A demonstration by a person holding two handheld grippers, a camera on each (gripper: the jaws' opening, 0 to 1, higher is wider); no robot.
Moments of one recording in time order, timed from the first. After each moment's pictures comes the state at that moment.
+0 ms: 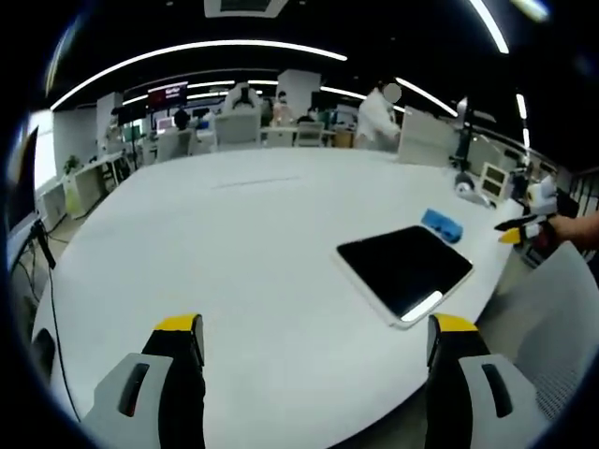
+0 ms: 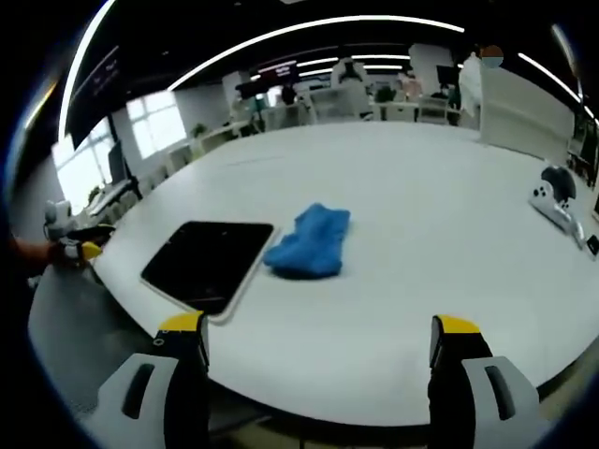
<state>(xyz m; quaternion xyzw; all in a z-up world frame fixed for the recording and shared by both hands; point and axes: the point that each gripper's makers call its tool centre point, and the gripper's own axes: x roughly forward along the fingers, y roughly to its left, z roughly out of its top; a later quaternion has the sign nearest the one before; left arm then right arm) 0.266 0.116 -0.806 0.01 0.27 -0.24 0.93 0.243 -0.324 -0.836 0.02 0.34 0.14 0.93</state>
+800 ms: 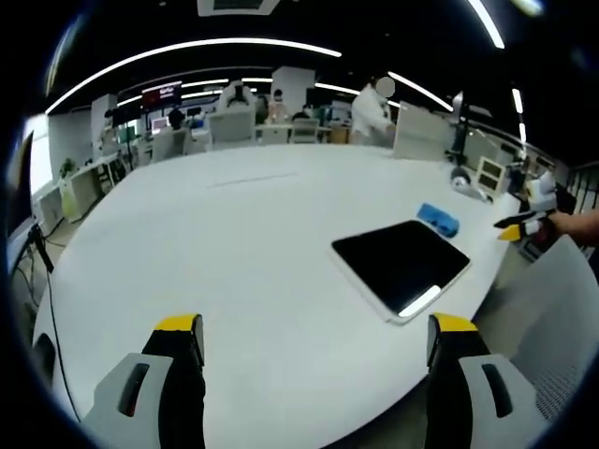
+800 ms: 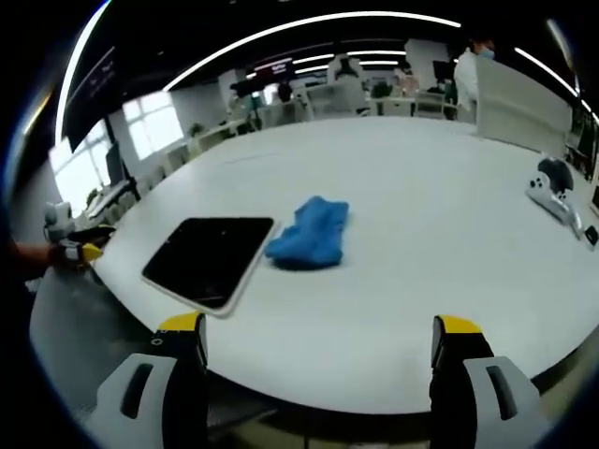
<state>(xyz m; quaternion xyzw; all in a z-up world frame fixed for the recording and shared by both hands) 0.263 0.112 -0.808 0.02 0.27 -0.25 0.93 0.233 -0.325 -0.837 0.03 0.34 0.13 0.93</state>
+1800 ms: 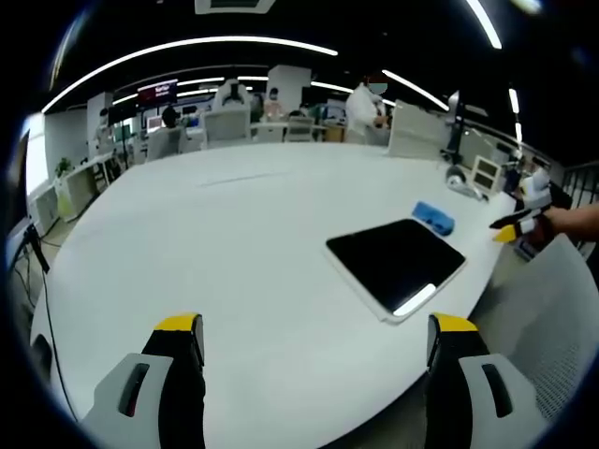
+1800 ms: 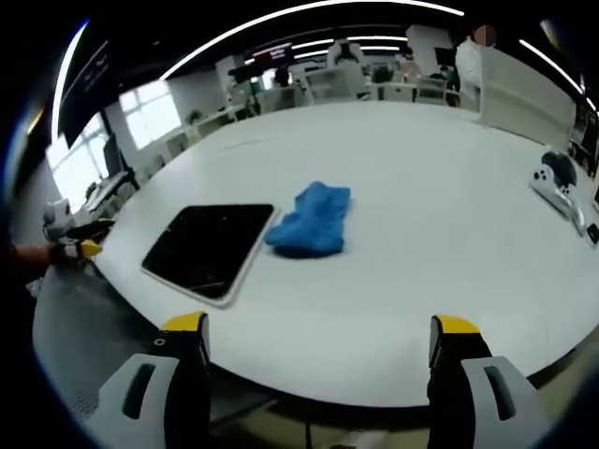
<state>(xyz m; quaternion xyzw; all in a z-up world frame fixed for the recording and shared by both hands) 0.262 0.108 -0.809 0.02 0.28 -0.26 0.92 0.231 -0.322 -0.844 0.03 0.38 0.14 0.91</state>
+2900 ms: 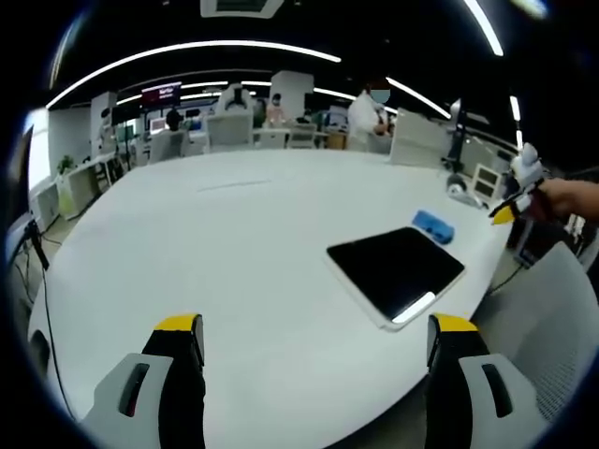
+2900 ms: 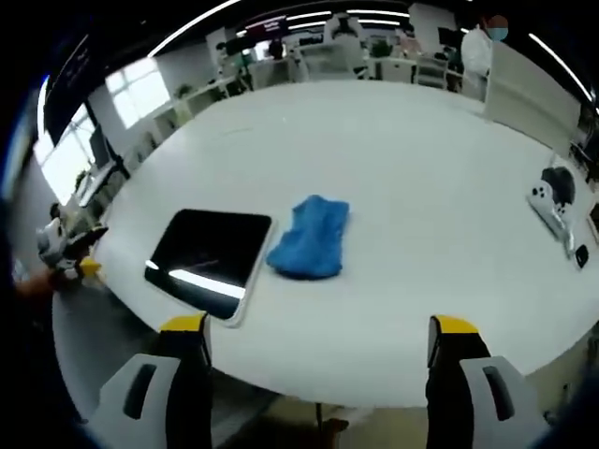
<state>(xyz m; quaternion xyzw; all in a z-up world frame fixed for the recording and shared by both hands) 0.264 0.108 -0.804 0.01 0.26 -0.26 0.93 0.255 -0.325 -0.802 0.01 0.47 0.11 0.88</state>
